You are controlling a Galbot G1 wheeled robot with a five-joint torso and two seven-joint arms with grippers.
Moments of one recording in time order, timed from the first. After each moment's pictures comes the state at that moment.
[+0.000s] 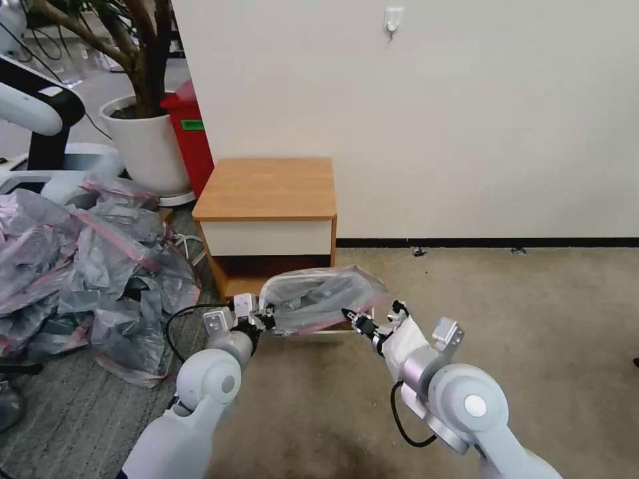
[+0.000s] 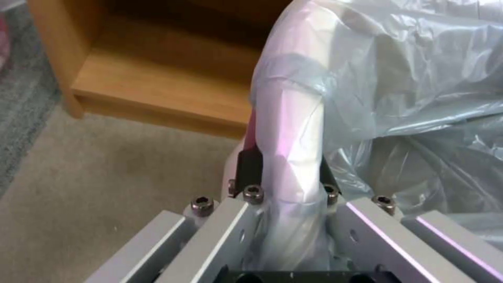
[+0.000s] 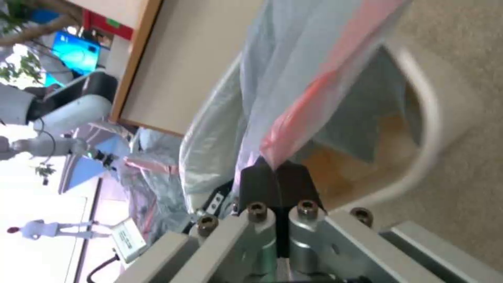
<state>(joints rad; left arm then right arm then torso) 1.22 -1.25 -0.29 -1.93 -0.80 0.52 -0.41 -1.29 1.20 0.19 2.18 1.44 -0.33 0.59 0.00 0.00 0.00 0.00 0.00</state>
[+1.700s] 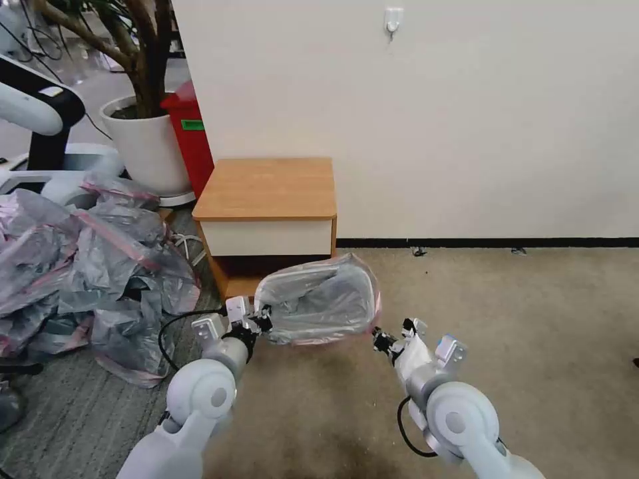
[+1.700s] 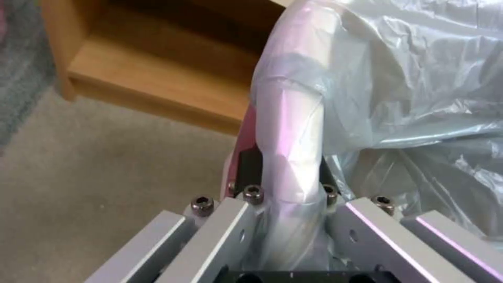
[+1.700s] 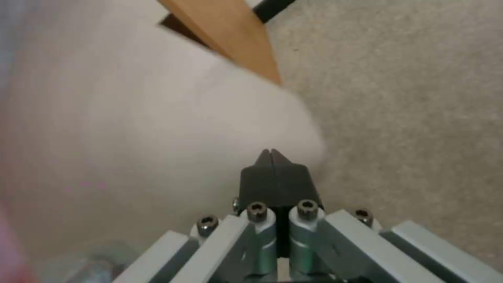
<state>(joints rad) 1.31 -1.24 -0.34 -2.04 -0.89 0.51 -0.43 -1.34 1.17 0.17 2.00 1.08 -0.30 0.53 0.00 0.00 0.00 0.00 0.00</state>
